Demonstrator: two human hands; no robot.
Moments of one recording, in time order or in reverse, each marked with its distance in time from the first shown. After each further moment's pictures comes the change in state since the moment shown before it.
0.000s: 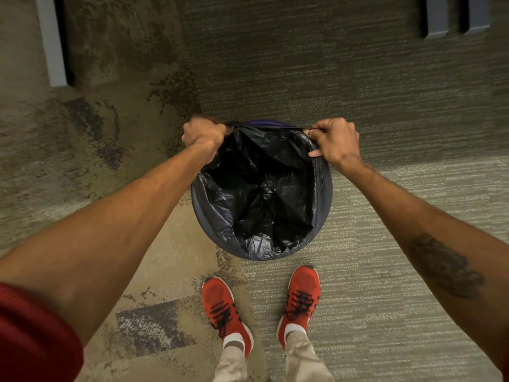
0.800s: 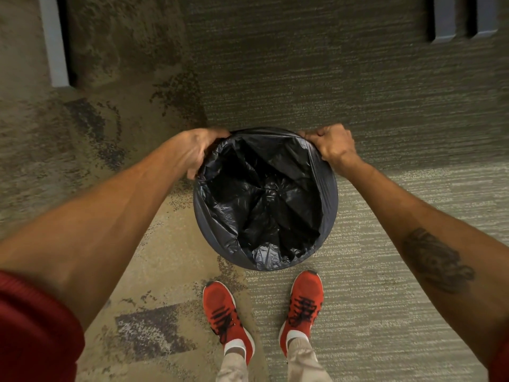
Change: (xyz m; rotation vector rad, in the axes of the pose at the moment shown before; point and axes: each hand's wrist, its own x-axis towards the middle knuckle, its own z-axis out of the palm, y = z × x) left_hand 0.042 -0.019 -0.015 -0.132 -0.610 -0.434; right_hand 0.033 0.006 0.023 -0.025 -0.070 0.191
